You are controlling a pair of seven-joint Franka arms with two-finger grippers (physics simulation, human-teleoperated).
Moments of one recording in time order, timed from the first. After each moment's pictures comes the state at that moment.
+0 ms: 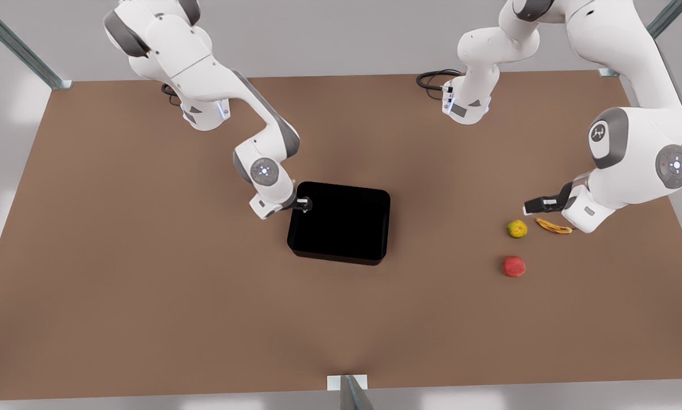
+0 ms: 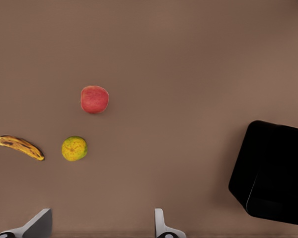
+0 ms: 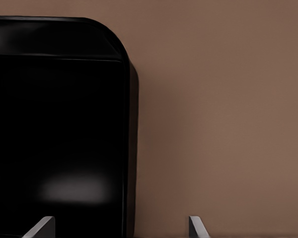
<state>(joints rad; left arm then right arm) 0.10 0.24 -0.12 -1.49 -0.09 1.55 -0.09 0.45 0.39 0.19 -2.01 0.06 2.34 0.70</state>
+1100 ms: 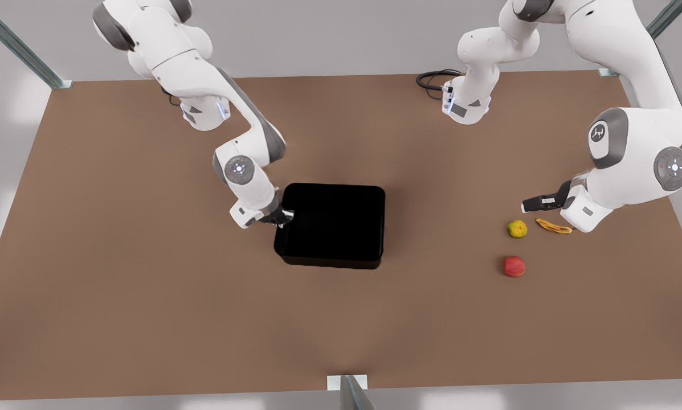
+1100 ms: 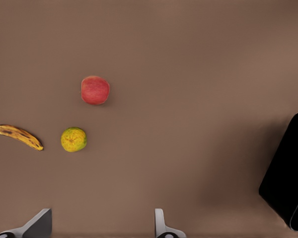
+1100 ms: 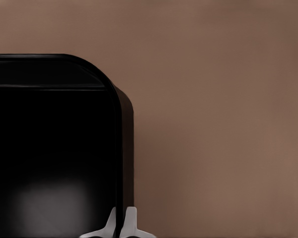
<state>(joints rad) 0.10 0.24 -0.12 -1.49 -0.09 1.53 -0.13 0.35 0.30 0.19 -1.98 0.03 2.38 0.62</state>
